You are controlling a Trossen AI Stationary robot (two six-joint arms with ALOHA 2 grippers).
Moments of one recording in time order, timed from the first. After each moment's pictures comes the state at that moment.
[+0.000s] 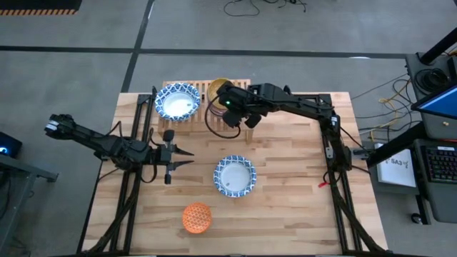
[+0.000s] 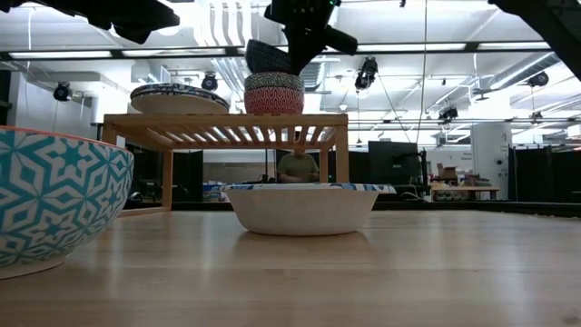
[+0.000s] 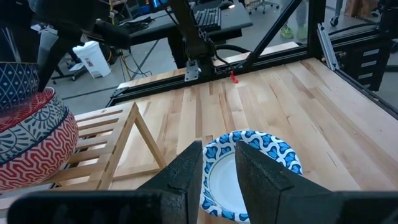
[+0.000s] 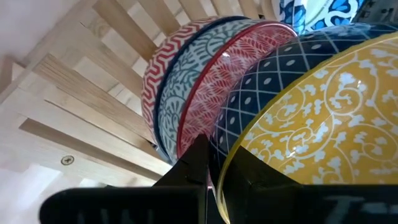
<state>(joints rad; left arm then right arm) -0.34 0.74 0.54 -0.05 -0.39 0.14 -0.19 2.06 2.32 -1.24 0.40 -1.20</state>
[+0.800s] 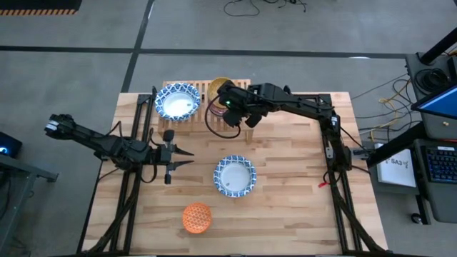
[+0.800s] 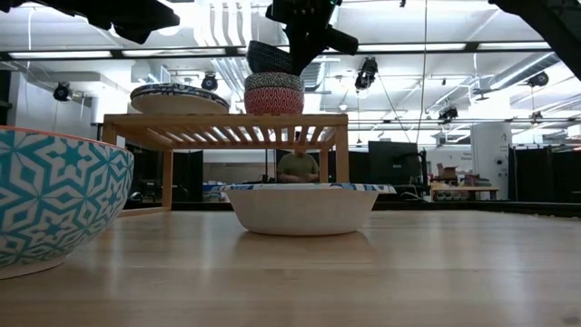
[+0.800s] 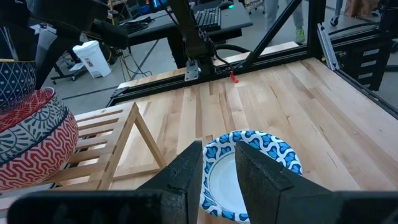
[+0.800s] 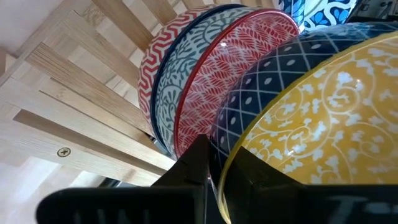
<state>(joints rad) -0.34 0.74 0.54 -0.05 -0.39 0.14 -0.19 2.06 2.32 -1.24 0.43 -1.20</state>
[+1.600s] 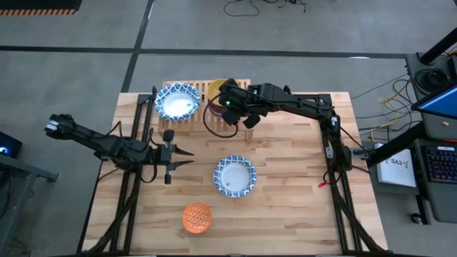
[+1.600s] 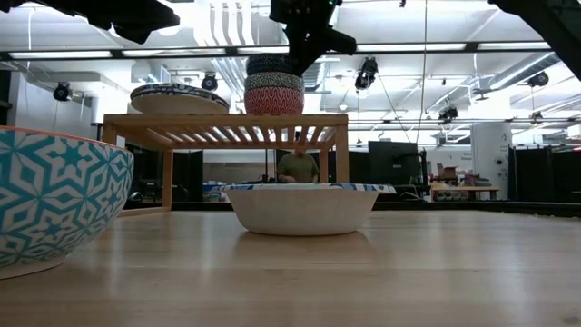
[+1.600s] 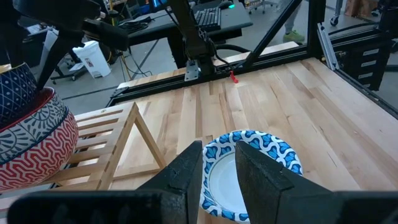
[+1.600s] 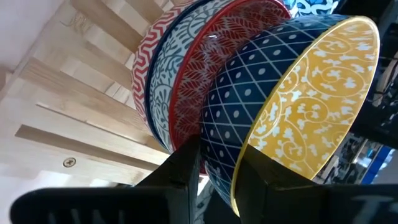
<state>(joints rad) -0.34 0.74 0.54 -0.05 -0.39 0.14 -0.19 2.06 2.32 -1.24 0.45 -1.09</state>
